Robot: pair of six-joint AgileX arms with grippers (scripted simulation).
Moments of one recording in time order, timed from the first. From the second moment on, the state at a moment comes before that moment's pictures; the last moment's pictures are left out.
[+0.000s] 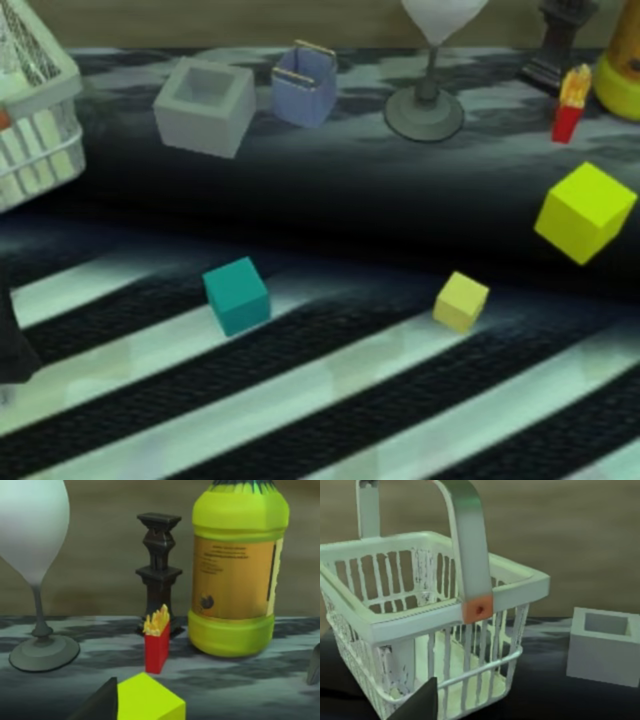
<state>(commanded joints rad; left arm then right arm) 0.00 0.00 0.00 0.00 0.00 0.00 0.00 0.00 0.00 0.00 0.00 0.00</state>
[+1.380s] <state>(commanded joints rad) 0.00 0.00 0.00 0.00 0.00 0.00 0.41 1.67 1.26 -0.88 0.00 -0.36</state>
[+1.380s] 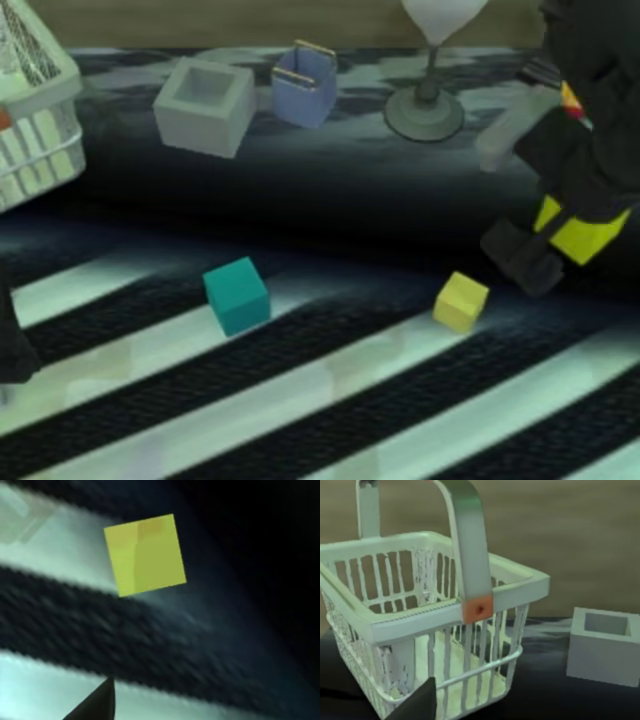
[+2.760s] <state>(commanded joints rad) 0.00 0.00 0.00 0.00 0.00 0.00 0.51 2.19 1.44 -0.81 0.00 -0.45</state>
